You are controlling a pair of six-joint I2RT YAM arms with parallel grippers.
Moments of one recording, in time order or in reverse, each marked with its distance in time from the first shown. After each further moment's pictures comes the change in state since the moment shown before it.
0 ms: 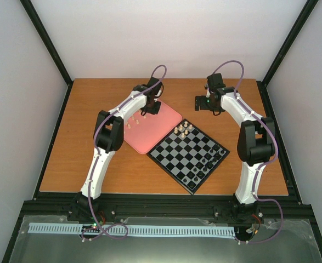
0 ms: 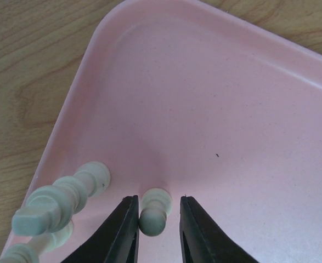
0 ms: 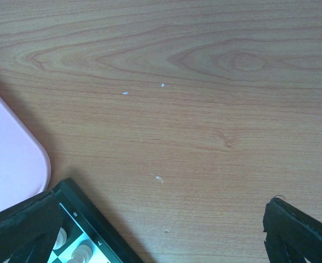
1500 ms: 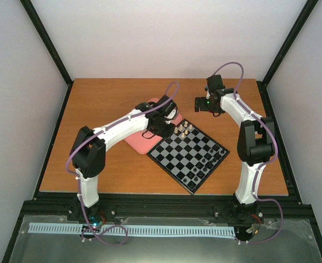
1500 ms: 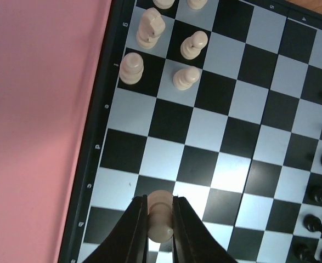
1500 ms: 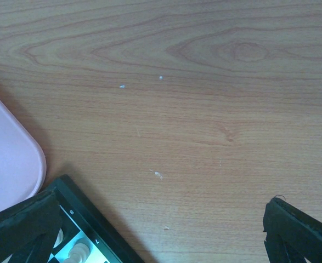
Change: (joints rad) left arm -0.307 -0.547 -0.591 0.068 0.224 -0.173; right arm 0.000 0.000 -0.023 0.010 0.000 0.011
